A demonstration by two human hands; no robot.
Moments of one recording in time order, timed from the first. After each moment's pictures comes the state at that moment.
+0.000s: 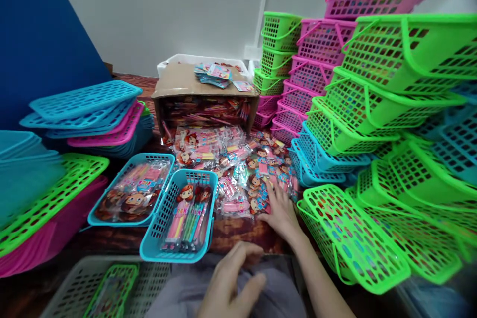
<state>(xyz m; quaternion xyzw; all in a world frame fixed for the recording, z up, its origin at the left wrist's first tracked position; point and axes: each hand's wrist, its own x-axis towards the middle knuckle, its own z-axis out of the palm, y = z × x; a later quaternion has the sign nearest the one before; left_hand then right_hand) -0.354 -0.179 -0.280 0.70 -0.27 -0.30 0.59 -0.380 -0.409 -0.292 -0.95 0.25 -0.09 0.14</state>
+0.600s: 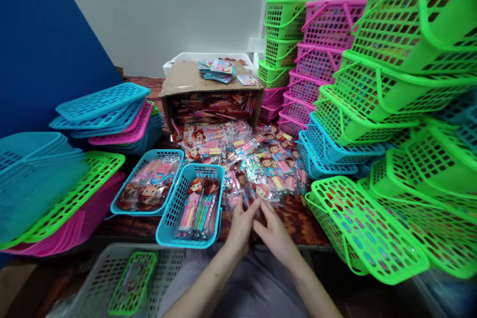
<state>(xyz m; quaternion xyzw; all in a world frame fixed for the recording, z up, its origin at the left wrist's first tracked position) -0.325 -0.248 -0.281 0.54 -0.03 -0.33 0.78 -0.393 -0.321 -0.286 -0.82 0.20 -0.16 0.51</state>
